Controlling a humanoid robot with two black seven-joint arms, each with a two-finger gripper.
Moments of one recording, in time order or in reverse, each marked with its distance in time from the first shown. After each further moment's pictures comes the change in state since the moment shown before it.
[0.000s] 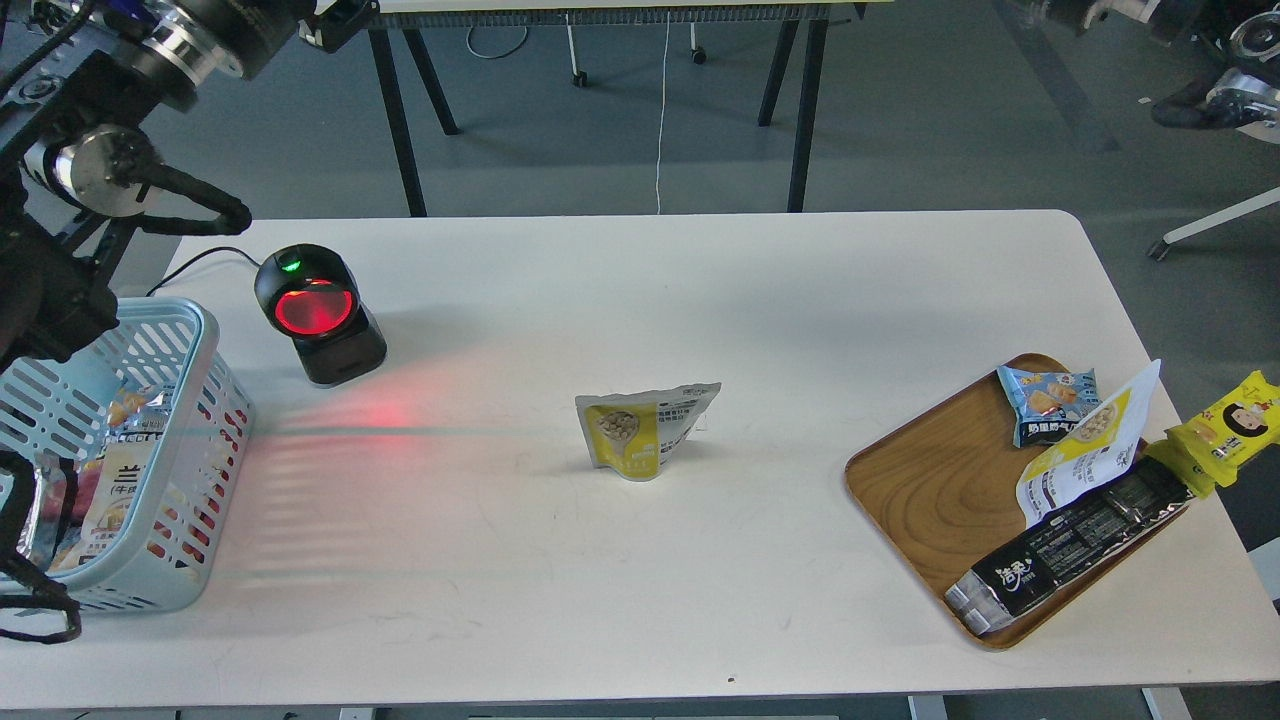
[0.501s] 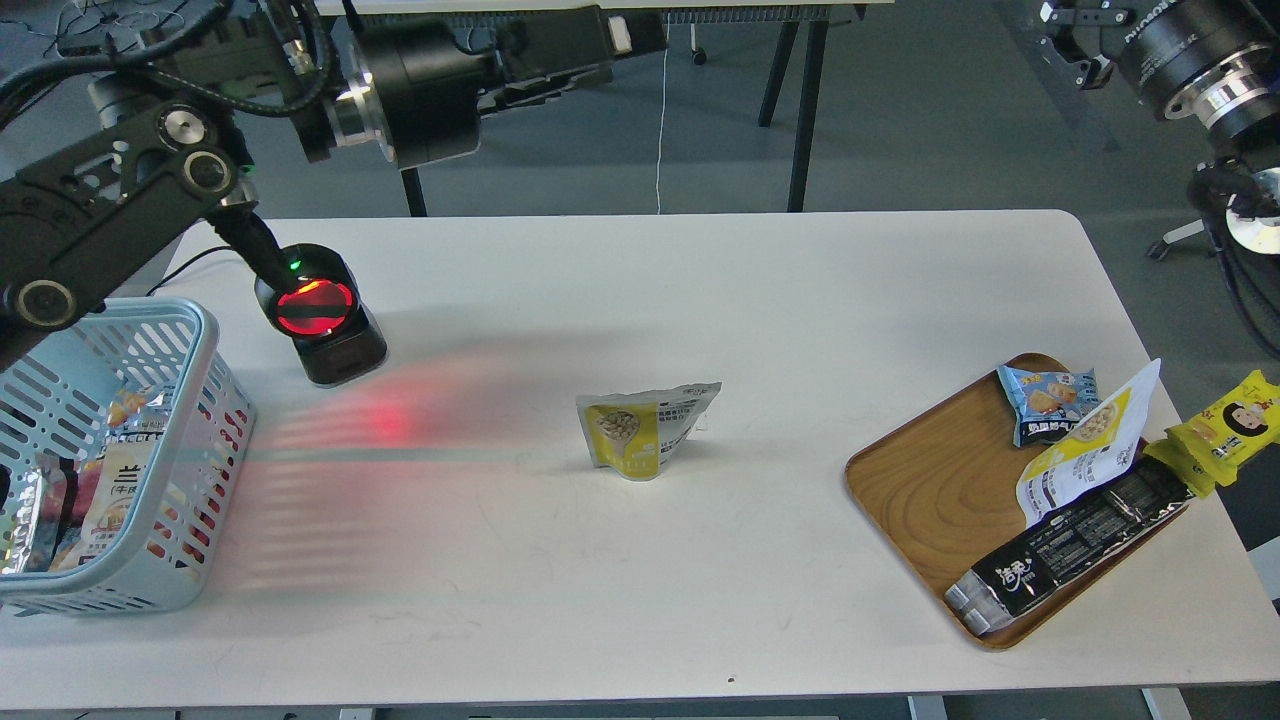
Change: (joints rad) left arm -0.035 0.041 0.172 -0.478 0.827 0.000 -0.004; right arm -0.304 0.139 0.154 -0.370 0.789 0.258 0.000
